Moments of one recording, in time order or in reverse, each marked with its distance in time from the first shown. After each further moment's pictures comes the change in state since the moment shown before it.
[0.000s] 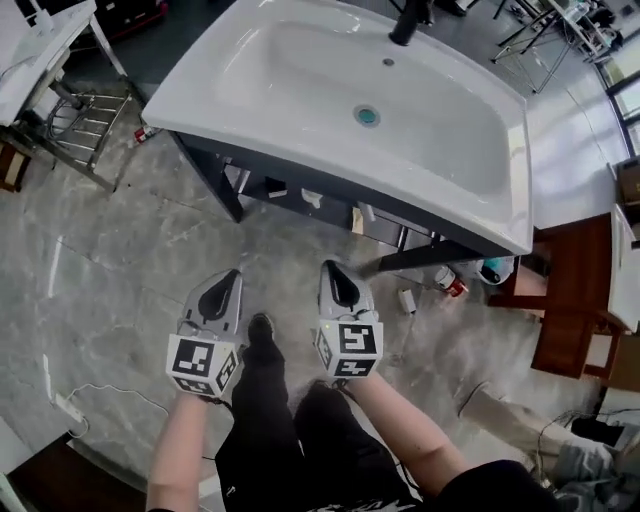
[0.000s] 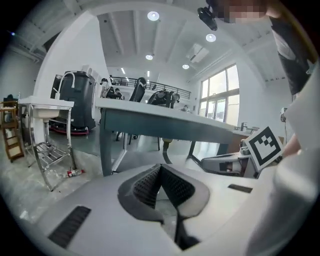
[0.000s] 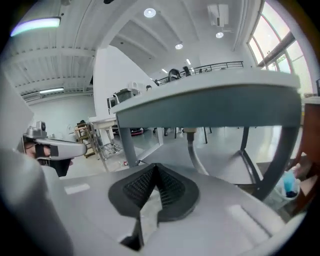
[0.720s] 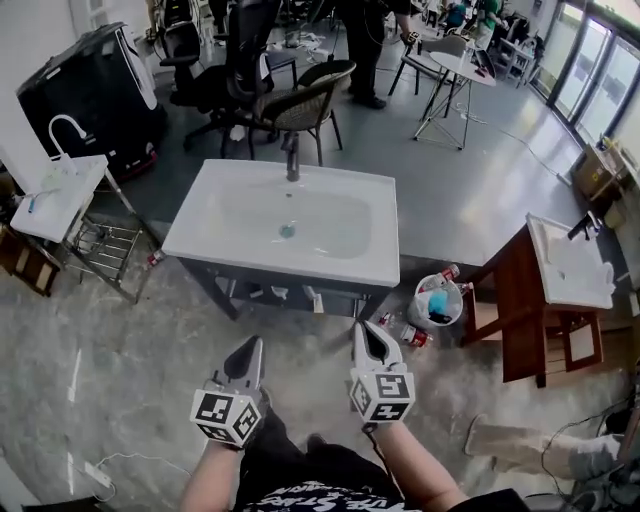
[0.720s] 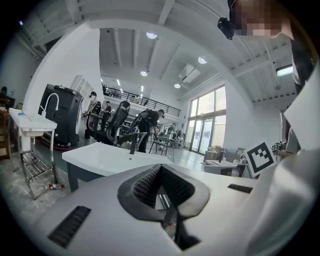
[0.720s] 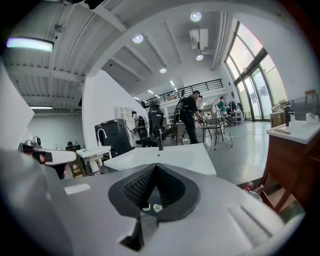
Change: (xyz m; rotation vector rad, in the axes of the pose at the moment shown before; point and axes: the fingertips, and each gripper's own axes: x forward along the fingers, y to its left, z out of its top) left arm -0.109 -0.232 0.211 -0.051 -0.167 -0.137; right arm -0.285 -0.121 0.193 0.098 -0.214 -0.137
